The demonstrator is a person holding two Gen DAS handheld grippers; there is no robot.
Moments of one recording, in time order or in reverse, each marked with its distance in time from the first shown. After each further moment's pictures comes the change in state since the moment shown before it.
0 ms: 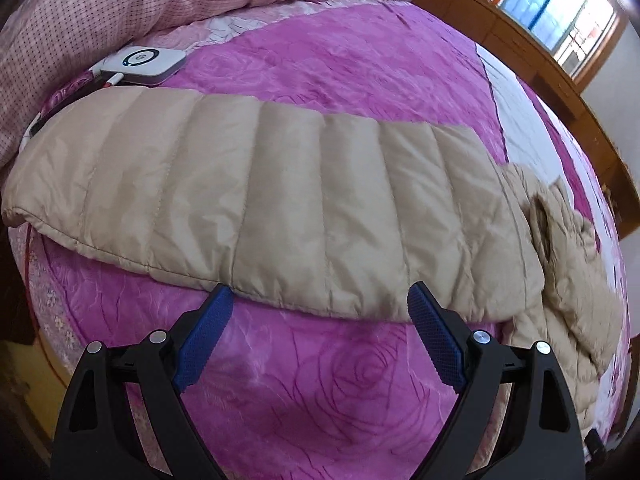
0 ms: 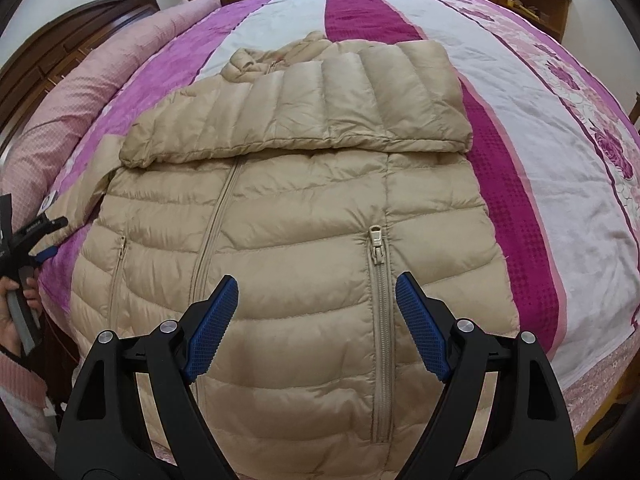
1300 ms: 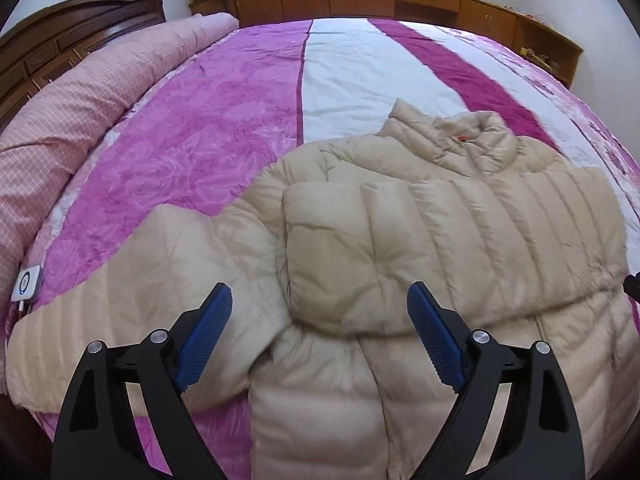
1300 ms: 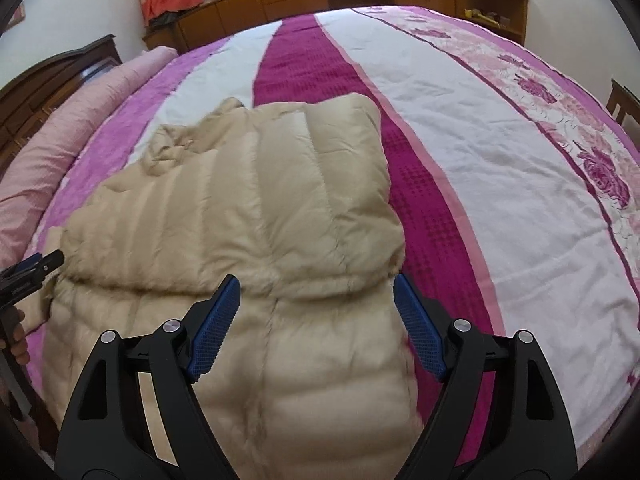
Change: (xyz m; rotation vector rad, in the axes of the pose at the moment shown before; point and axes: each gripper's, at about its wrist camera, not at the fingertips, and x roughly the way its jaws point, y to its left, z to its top) left arm -0.007 -0.241 -0.034 0.603 -0.104 -0.032; right arm 0.025 -0.079 0.074 0.105 -0.153 -0.058
